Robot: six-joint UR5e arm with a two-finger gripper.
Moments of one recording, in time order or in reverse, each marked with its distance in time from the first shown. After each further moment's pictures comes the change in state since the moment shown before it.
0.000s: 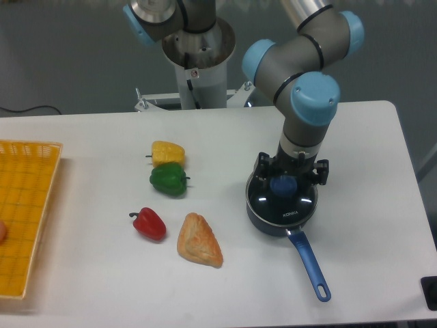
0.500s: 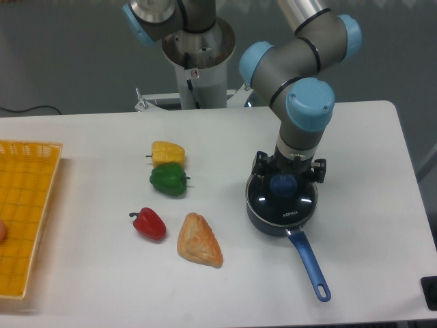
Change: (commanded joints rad) arm 0.008 -0.003 0.011 -0.014 0.026 0.009
